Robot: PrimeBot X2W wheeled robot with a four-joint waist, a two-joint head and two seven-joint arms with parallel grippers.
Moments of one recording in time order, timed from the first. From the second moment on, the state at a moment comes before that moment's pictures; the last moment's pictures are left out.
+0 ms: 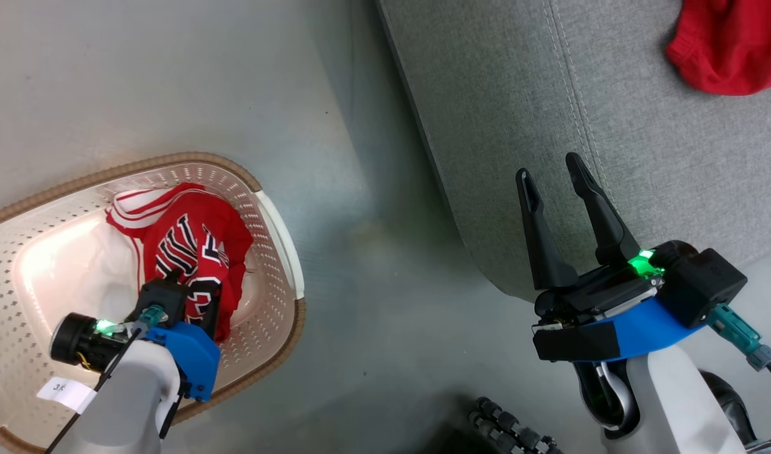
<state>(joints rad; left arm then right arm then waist) -0.57 0.29 -0.55 1.03 -0.29 -0.09 -0.26 -0.32 -0.05 0.21 0.06 0.29 0.13 -0.26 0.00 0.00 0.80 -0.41</state>
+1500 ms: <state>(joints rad) -0.67 0.20 -0.57 1.16 -0.34 -0.04 -0.26 -0.32 -0.05 0.20 0.07 0.25 0.13 -0.26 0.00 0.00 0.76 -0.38</state>
